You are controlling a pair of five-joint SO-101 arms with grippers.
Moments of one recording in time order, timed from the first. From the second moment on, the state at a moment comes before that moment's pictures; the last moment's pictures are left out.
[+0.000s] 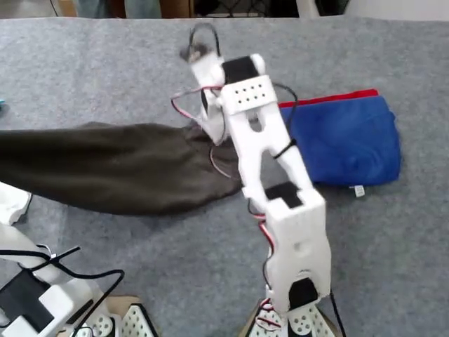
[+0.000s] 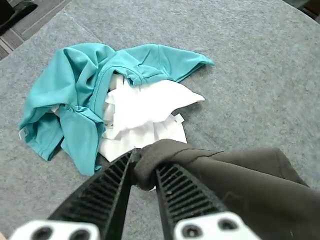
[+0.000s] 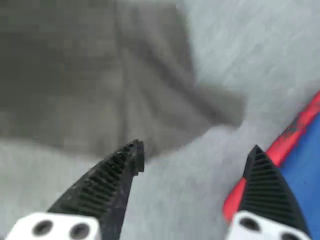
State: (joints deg) left arm -52.3 -13.0 -35.5 100.7 -3.0; right arm -19.5 31.8 -32.7 100.7 19.1
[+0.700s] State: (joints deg) left arm -53.1 -13.0 -24.4 100.7 -3.0; right arm -30.9 24.7 -0.4 78.9 19.2
